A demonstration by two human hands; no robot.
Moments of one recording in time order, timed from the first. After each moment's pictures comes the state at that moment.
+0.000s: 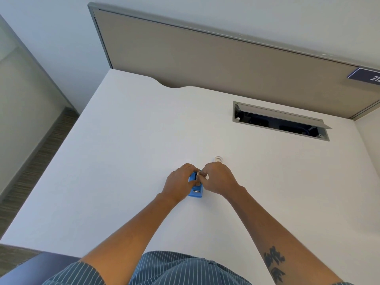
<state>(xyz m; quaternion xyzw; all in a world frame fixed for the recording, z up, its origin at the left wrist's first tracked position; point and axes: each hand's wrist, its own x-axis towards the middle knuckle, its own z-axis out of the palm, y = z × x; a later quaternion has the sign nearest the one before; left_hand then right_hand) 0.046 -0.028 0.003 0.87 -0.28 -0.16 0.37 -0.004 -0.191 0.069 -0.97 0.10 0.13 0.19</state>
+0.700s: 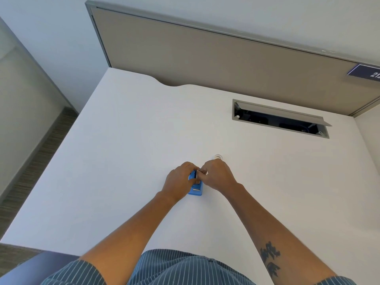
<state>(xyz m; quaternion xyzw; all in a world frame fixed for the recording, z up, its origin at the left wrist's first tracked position) 0.045 -0.029 0.004 0.88 -0.27 -0.16 0.36 -0.001 -0.189 0.069 -0.96 0.13 0.13 0.22</state>
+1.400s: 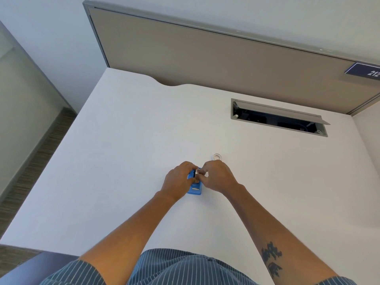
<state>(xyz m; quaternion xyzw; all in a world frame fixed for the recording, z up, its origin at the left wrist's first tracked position) 0.043 -0.029 0.008 0.88 -0.27 -0.17 0.36 -0.009 -0.193 0.068 -0.97 0.07 0.12 0.21</state>
